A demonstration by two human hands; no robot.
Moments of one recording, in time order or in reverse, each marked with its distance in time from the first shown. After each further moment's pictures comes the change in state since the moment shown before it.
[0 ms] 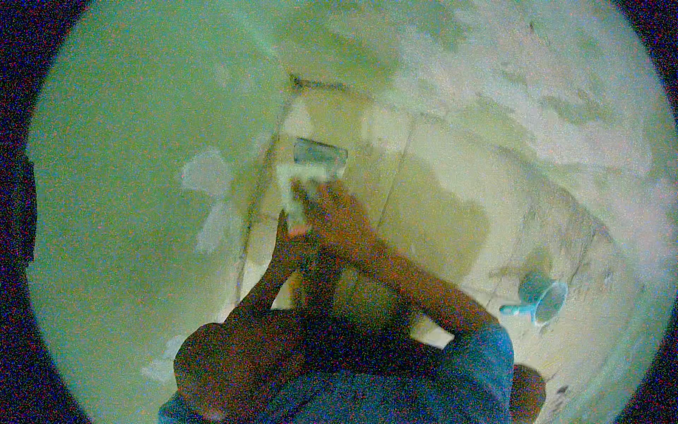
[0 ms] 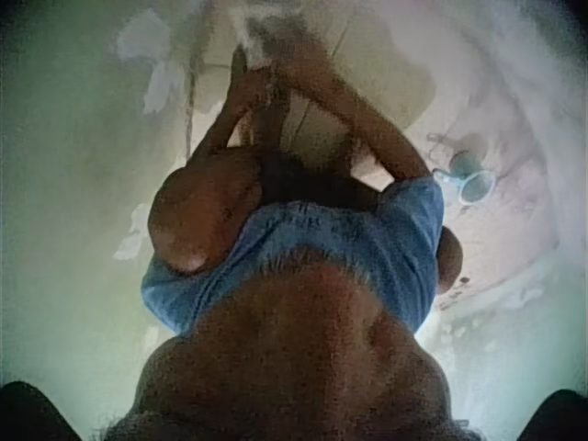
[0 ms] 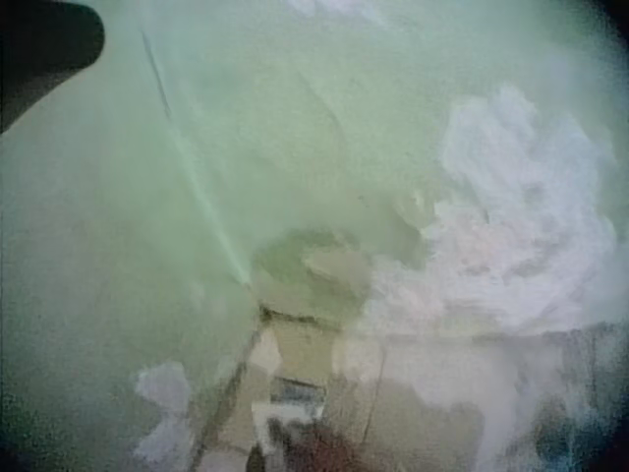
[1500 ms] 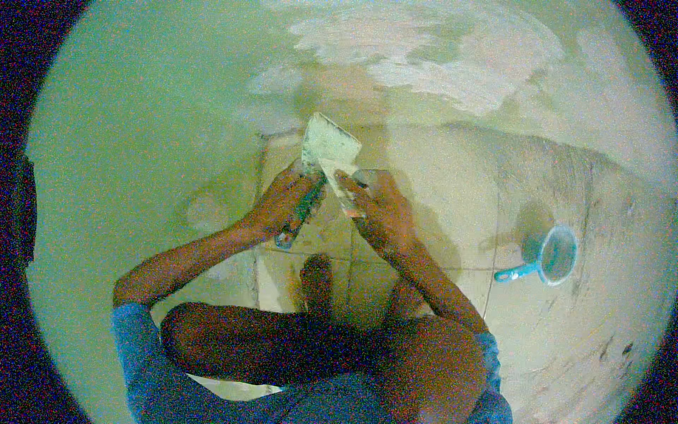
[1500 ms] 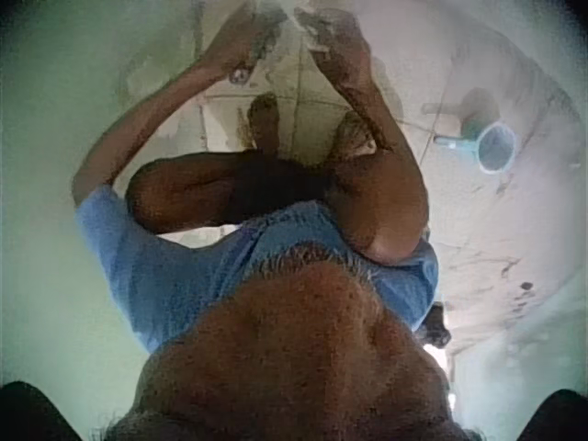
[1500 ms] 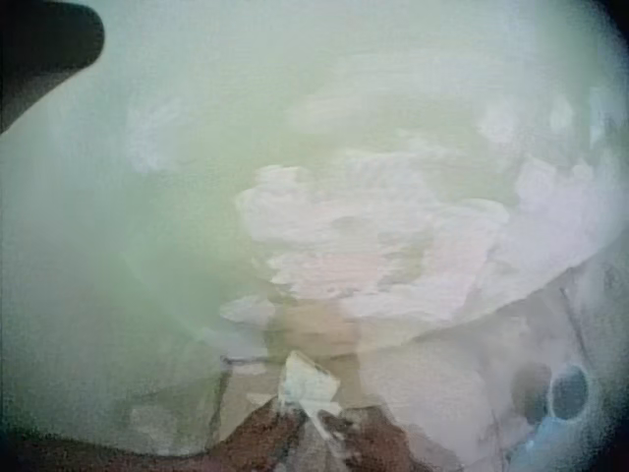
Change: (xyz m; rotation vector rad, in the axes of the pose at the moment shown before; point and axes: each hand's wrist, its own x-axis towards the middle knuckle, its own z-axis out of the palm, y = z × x) left_hand -0.017 0.157 0.039 0.091 -0.423 -0.075; right_hand -0.123 0.015 -0.112 0.355 0.523 0.242
